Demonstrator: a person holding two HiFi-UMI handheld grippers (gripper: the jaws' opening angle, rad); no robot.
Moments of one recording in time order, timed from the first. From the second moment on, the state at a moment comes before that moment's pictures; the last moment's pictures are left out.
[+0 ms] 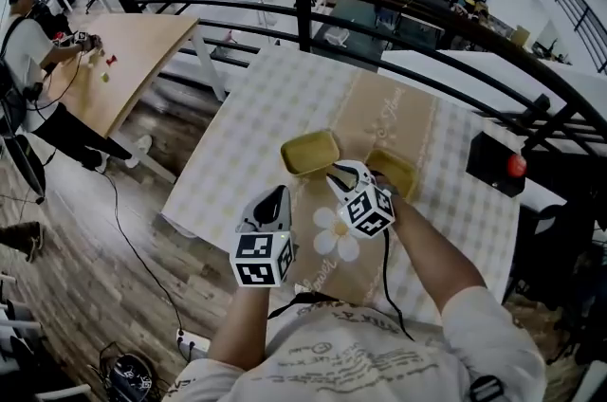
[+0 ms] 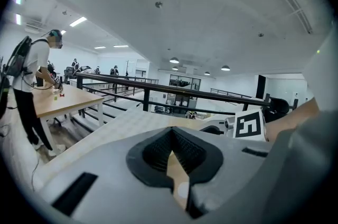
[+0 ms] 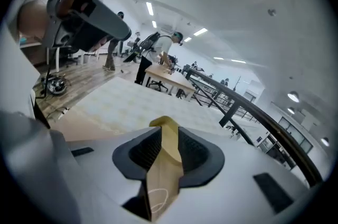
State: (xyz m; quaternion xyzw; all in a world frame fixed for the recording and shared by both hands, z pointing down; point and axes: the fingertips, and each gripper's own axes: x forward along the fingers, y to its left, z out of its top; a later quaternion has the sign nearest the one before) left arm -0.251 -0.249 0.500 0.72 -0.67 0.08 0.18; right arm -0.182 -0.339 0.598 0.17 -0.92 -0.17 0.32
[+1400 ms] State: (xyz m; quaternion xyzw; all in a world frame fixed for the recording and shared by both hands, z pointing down) left arm -0.360 -0.203 0.541 0.67 -0.71 0.07 0.22; right arm -0.242 -0.373 0.731 0.00 -0.74 -0.31 0.59
